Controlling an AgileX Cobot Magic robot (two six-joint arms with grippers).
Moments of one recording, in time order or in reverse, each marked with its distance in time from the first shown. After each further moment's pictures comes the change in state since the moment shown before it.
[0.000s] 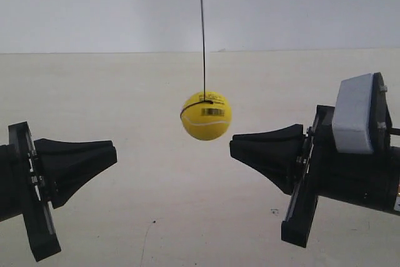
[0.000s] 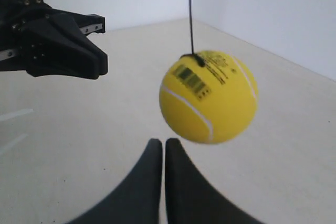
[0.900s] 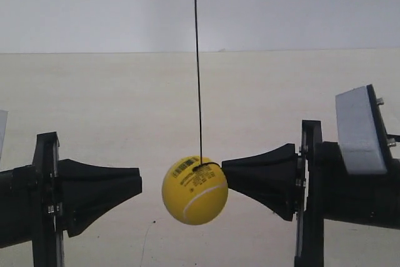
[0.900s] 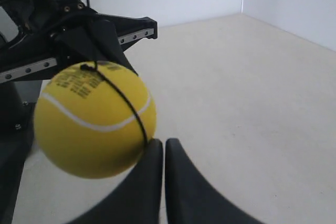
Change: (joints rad) left arm -0.149 0.000 -0.012 0.033 0.000 0.030; right arm 0.000 0.000 -0.001 -0.164 -0.070 0.096
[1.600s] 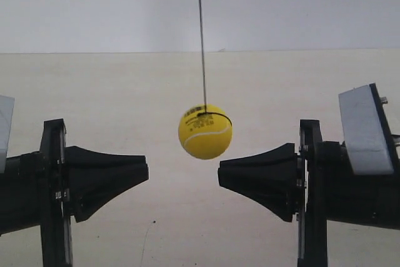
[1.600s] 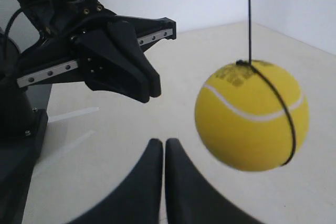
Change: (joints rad) left arm -0.006 0.023 -0.052 0.015 -0.002 0.000; right arm 0.000 0.000 0.000 -0.008 -0.035 0.008
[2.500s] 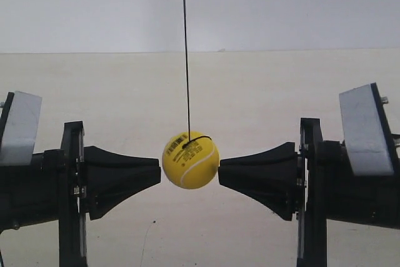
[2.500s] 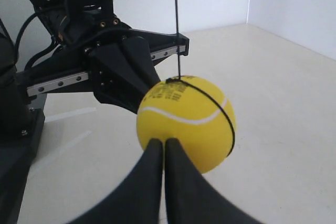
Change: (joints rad) left arm -0.021 0.090 -0.057 0.029 0.000 -0.030; right arm 0.000 0.000 0.000 0.006 0.000 -0.018
